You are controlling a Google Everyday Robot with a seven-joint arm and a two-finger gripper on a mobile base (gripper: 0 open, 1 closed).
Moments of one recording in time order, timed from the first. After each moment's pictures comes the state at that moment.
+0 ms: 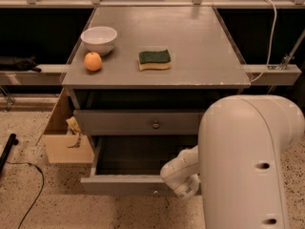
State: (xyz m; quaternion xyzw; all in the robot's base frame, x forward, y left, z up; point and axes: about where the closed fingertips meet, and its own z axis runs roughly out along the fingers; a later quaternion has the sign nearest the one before) arm 0.614 -0.175 0.436 -0.47 0.76 -0.37 0.26
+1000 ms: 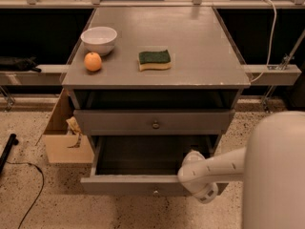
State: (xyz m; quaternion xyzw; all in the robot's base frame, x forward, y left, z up) arm 0.604 -0.177 0.437 -0.44 0.79 -0.27 0.33
